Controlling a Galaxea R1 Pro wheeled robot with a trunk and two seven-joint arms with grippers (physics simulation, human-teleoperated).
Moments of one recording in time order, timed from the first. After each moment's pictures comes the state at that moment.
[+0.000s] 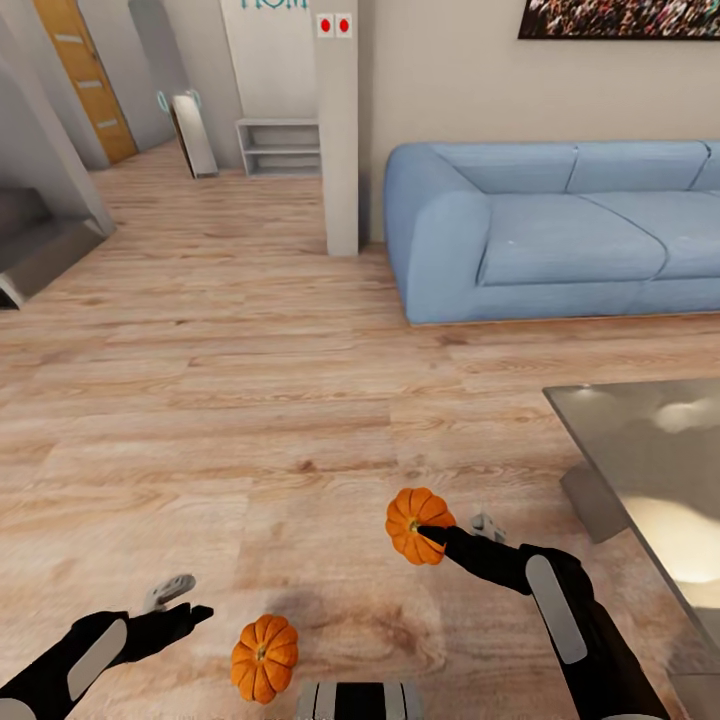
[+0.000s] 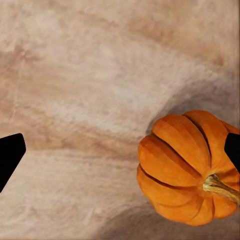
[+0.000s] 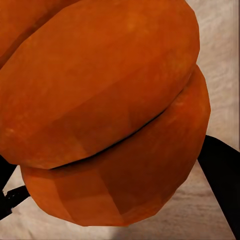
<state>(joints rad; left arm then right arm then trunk) -0.51 0.36 -0.32 -0.52 0.82 0.47 -0.18 -0.39 -0.02 -0.11 -1.21 -0.58 0.90 0.23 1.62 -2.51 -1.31</state>
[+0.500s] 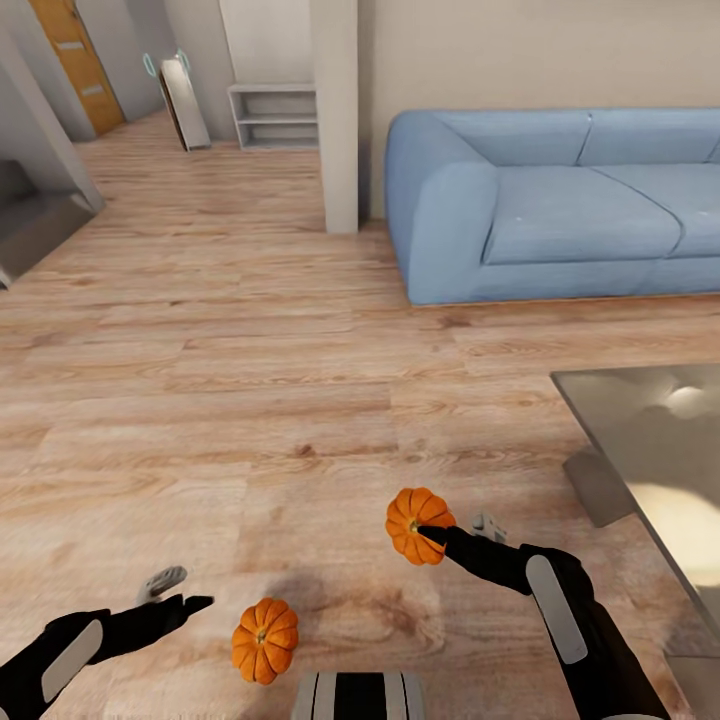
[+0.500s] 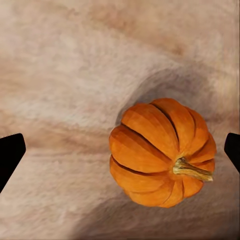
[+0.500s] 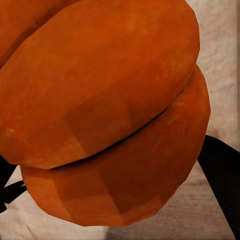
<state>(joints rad) -0.51 0.42 -0.33 -0.51 0.82 0.47 -0.45 -0.39 -0.02 -0.11 -1.21 -0.58 0.90 0.23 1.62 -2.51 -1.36</state>
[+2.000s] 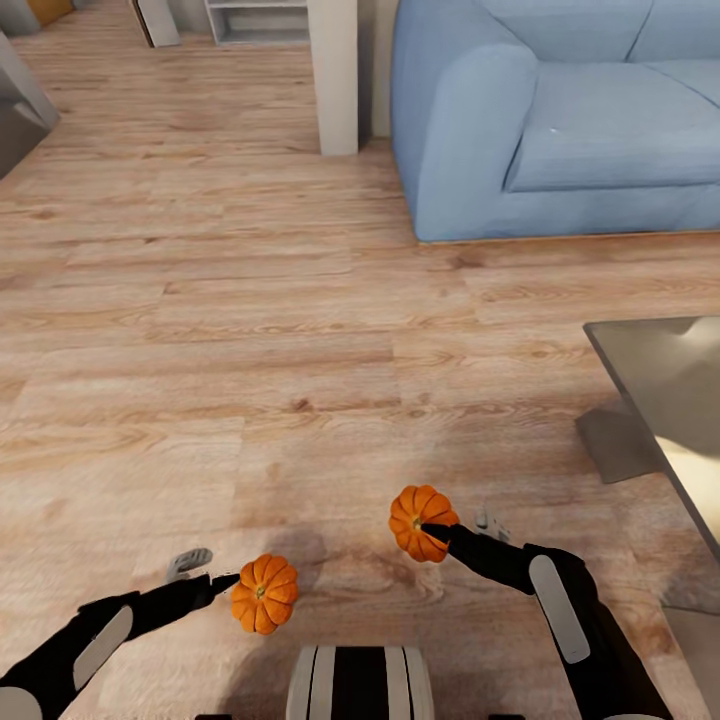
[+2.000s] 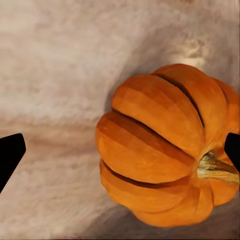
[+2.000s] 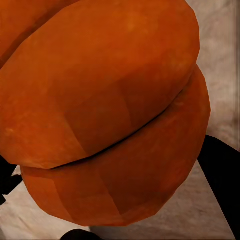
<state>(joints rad) -0.52 0.37 -0.33 -0.58 0.73 0.35 -0.49 -0.39 -0.02 -0.12 -1.21 -0.58 0.89 0.23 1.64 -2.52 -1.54</state>
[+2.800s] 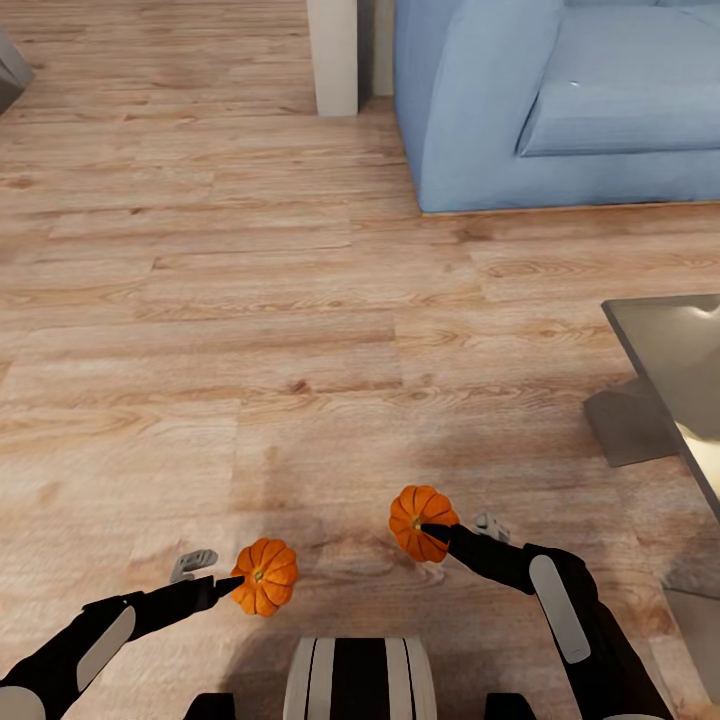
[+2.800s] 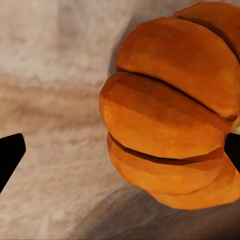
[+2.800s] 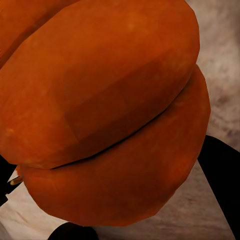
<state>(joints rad) -0.52 0.36 -0.32 -0.58 0.68 0.34 -0.54 -0.39 -0.02 -0.12 -1.21 -0.58 0.89 0.23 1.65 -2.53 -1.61</state>
